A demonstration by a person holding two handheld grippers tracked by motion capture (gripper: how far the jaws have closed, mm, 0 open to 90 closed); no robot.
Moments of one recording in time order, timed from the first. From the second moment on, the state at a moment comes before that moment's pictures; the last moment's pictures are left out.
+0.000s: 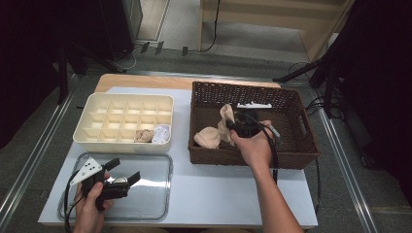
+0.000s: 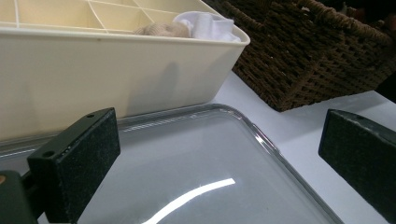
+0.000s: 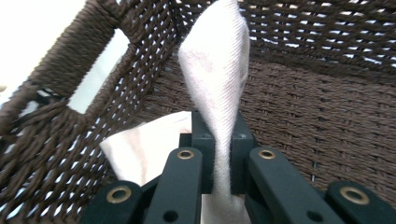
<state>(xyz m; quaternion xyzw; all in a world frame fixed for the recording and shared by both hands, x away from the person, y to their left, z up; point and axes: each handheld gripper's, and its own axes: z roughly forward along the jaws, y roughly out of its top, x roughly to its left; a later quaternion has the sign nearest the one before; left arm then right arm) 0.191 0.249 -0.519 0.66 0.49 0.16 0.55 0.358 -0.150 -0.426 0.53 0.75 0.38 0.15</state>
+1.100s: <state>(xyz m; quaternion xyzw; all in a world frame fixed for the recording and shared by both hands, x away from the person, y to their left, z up) 0.184 0.239 -0.515 0.67 0.47 0.17 0.55 0.306 -0.172 -0.438 0.51 0.66 0.49 0.25</state>
